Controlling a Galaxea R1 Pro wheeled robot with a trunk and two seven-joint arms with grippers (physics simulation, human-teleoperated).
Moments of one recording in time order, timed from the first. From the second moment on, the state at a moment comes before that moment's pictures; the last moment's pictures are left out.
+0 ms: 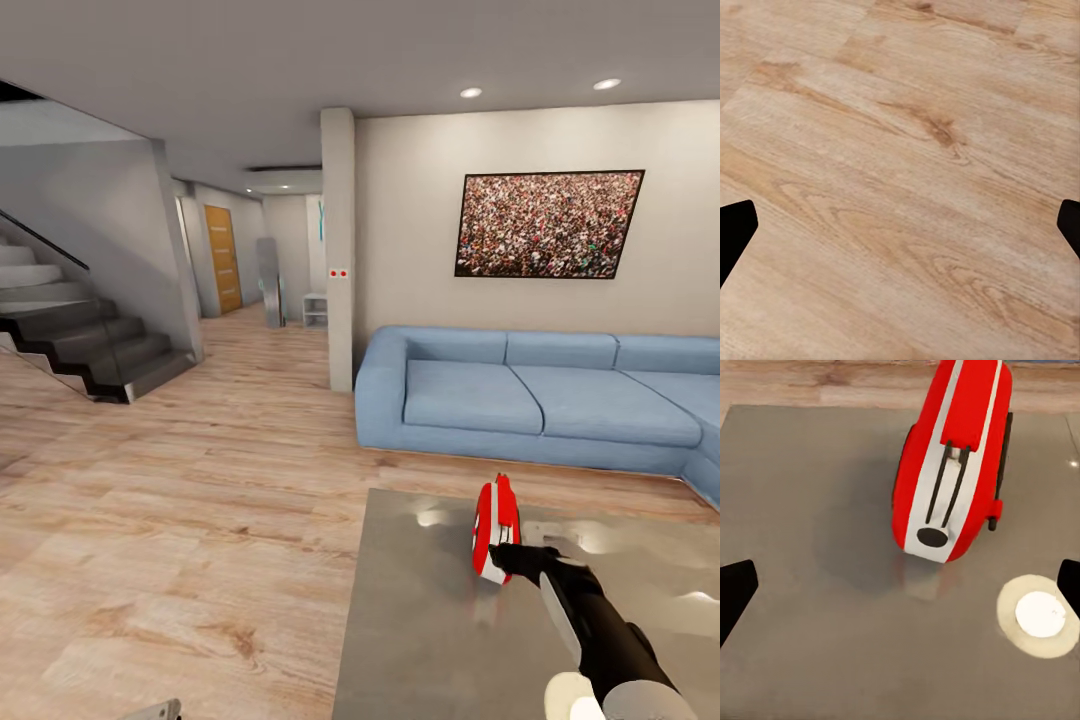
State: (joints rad) left arm 0.05 0.00 0.27 -0.98 -0.01 0.07 0.06; right arm -0.48 -0.11 -0.11 -0.89 -0.02 0.47 0.05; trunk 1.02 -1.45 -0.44
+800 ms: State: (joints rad) left arm 0.05 0.00 0.27 -0.98 -0.01 0.07 0.06; right arm -0.79 -0.17 -0.18 -0.90 -0.03 0.87 0.06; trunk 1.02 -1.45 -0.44
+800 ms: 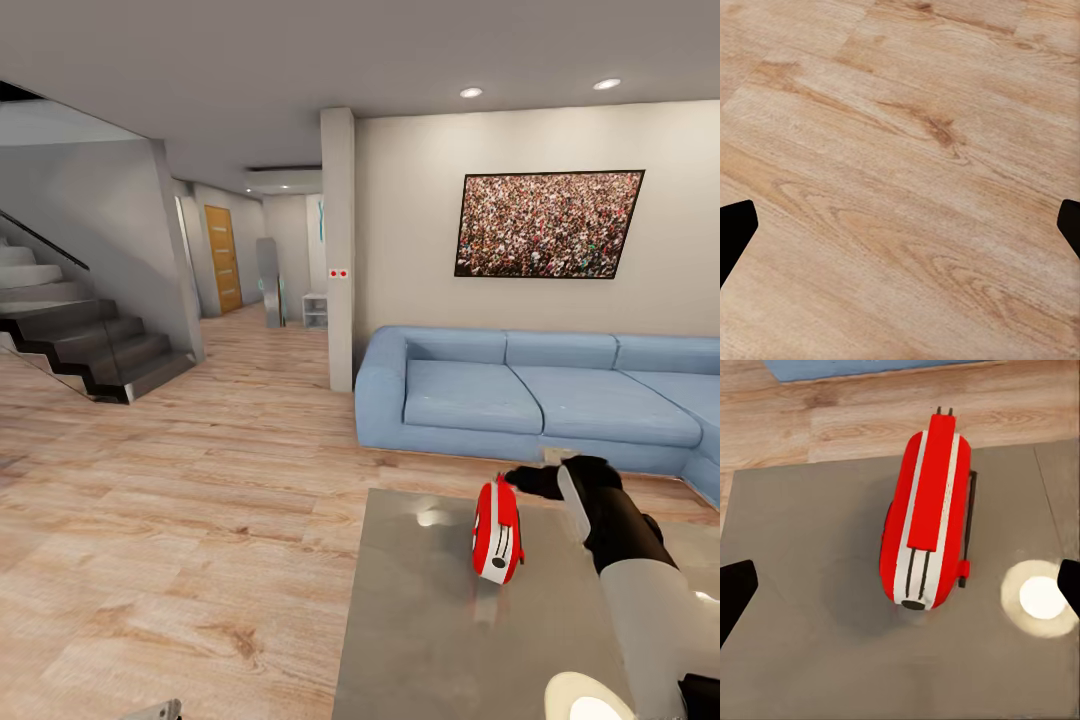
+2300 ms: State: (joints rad) left arm 0.05 0.00 0.27 -0.98 -0.01 0.07 0.07; right arm -0.79 -0.23 -0.05 -0.87 -0.08 0.86 0.06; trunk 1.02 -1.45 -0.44
